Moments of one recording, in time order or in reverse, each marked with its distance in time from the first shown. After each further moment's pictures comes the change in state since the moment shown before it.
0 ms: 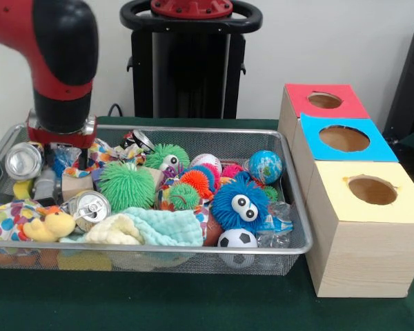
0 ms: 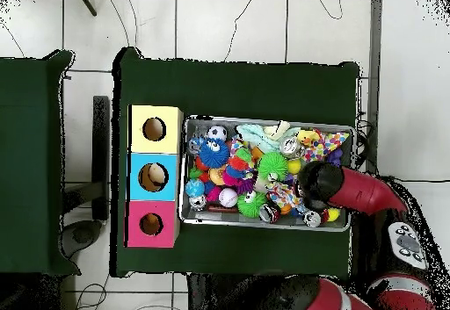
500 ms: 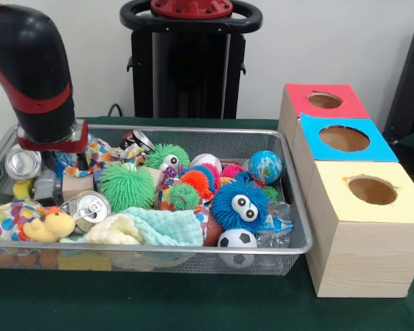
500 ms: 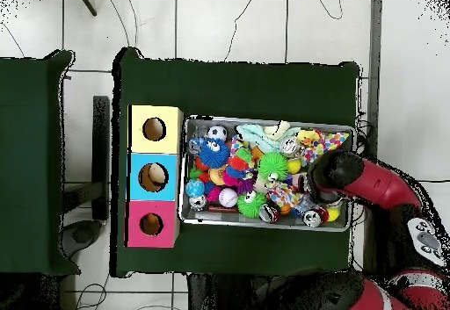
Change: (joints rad) arm -0.090 0.031 0.093 -0.080 0.014 0.189 0.000
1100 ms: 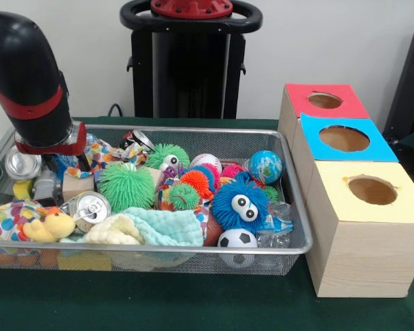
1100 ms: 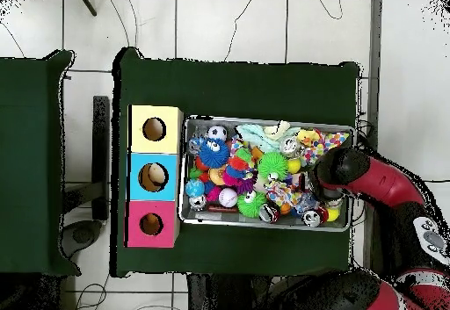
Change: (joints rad) arm -0.037 0.015 0.043 -0.029 0.000 0.064 0.000
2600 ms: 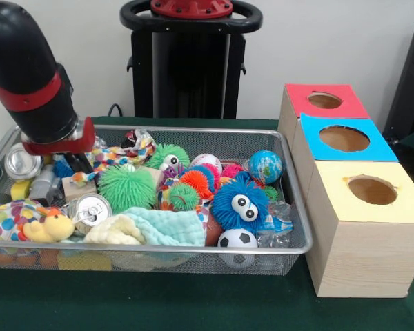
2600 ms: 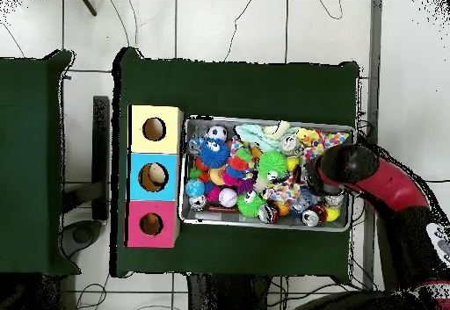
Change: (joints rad) arm -0.103 -0.067 0.169 0.082 0.039 -0.022 0.000
